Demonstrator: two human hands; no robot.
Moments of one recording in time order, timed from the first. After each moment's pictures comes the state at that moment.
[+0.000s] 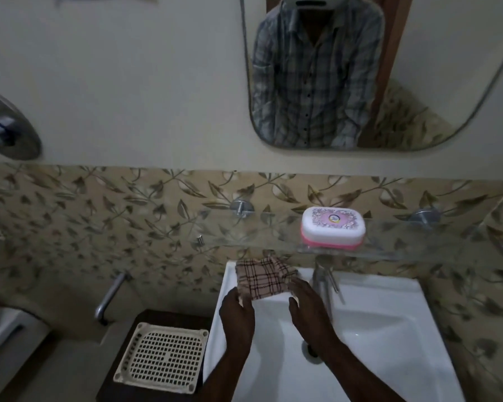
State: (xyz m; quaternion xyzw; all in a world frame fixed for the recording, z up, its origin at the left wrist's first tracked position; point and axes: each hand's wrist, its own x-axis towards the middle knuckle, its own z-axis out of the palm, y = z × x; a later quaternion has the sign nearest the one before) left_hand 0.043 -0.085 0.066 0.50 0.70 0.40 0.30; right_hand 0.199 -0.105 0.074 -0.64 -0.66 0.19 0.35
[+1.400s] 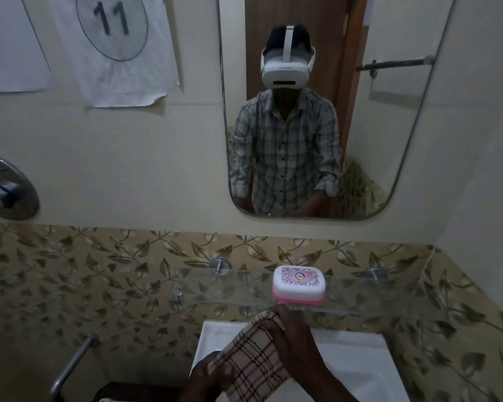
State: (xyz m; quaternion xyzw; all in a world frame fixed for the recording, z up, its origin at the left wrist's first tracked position) left_hand -0.001 -0.089 0.093 0.44 0.61 0.27 0.61; right_hand 0.216 -0.119 0.197 -0.57 -0.67 0.18 0.44
